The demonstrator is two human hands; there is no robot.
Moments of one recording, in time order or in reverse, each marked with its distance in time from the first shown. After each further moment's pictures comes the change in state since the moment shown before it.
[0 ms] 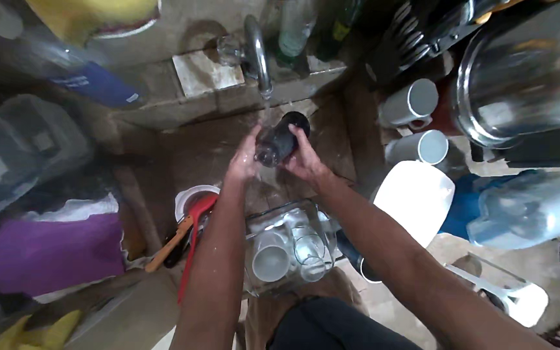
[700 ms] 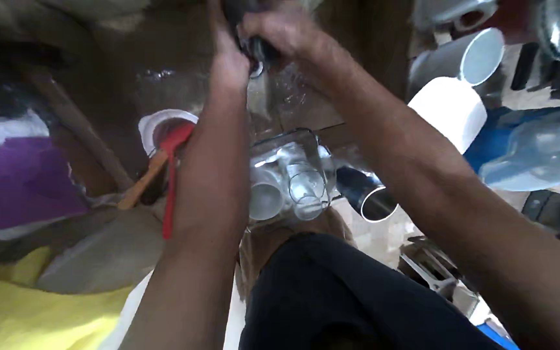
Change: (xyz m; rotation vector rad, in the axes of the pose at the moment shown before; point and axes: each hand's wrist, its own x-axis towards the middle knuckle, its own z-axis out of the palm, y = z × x) left_hand 0.045 -0.009 0.012 -0.578 0.170 0.101; right_hand -0.006 -0.051 0.053 -1.124 -0.016 -0.152
